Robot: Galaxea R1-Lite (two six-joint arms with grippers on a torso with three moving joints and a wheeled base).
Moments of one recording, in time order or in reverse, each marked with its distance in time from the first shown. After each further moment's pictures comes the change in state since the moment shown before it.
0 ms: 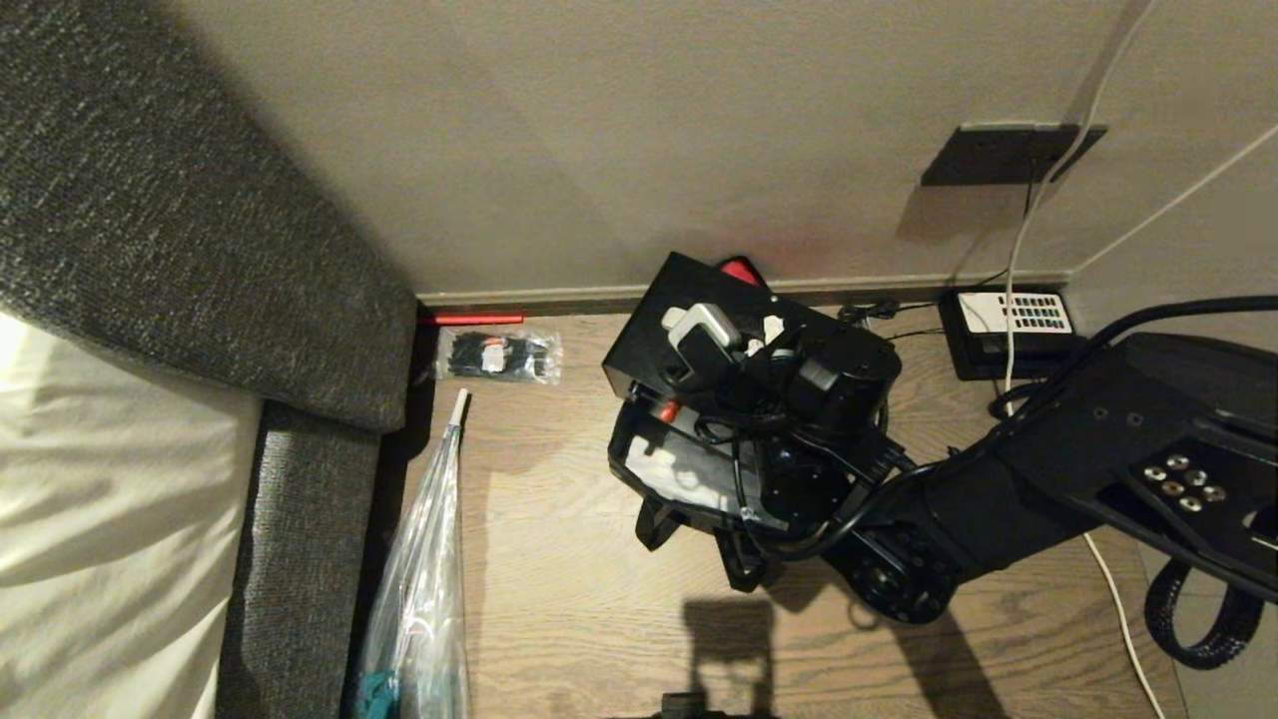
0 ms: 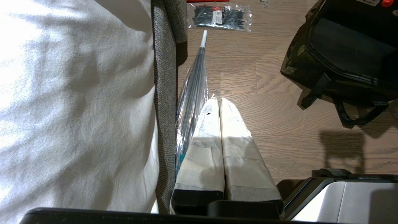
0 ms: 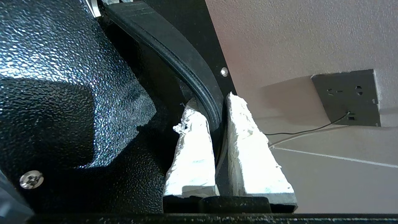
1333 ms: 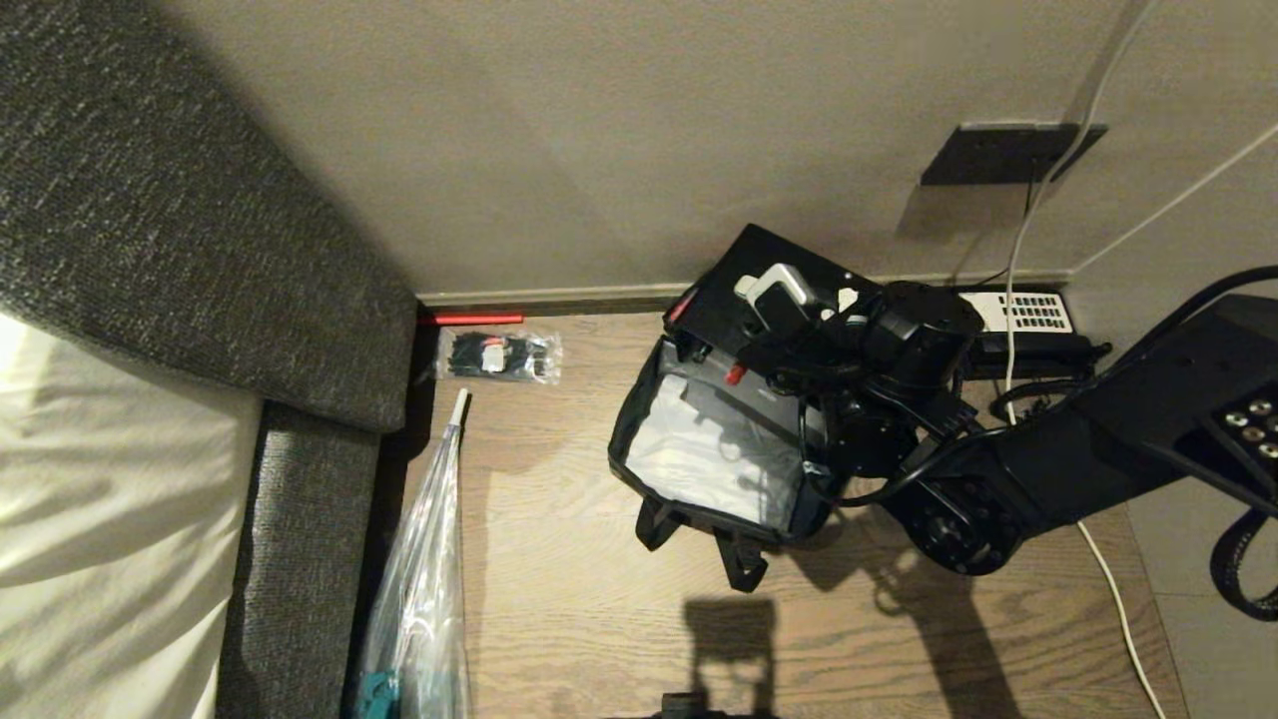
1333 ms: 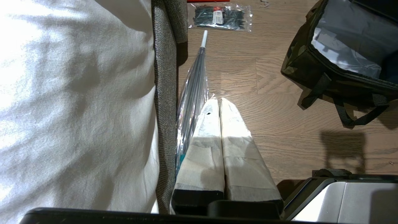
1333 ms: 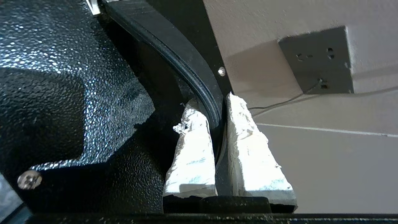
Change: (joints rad) left arm 0.000 0.000 0.000 0.000 0.000 0.000; right arm -0.143 -0.081 0.048 0.004 -0.003 -0.003
